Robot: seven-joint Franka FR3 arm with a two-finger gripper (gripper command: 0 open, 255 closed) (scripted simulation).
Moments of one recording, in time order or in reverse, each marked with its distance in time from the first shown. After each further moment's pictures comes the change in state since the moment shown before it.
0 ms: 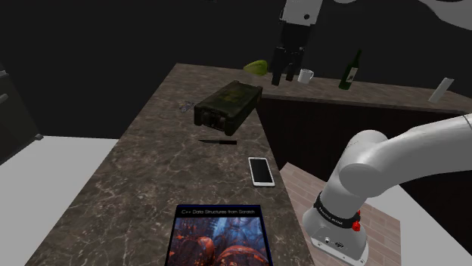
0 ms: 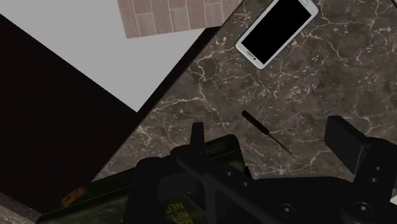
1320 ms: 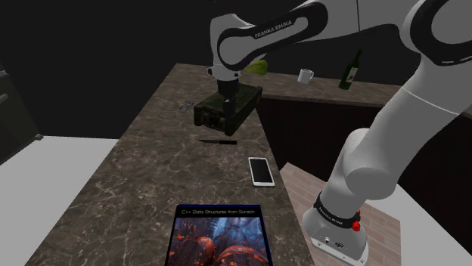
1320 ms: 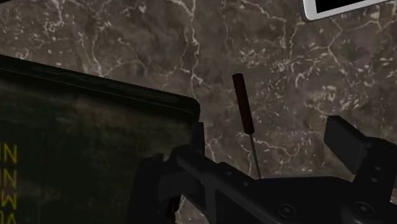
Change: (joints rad) arm 0.164 0.599 0.002 0.044 -0.076 0.389 -0.416
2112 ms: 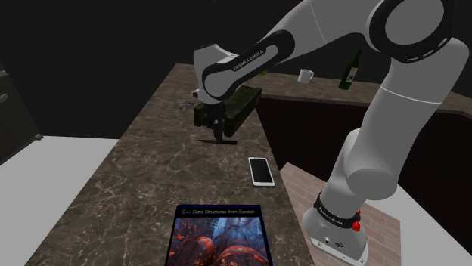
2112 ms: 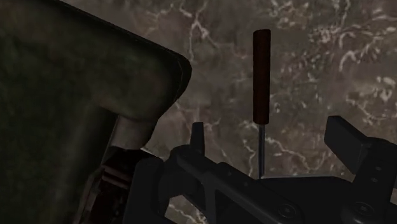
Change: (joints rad) arm 0.031 0.195 0.024 -0.003 -0.043 0.185 -0.106
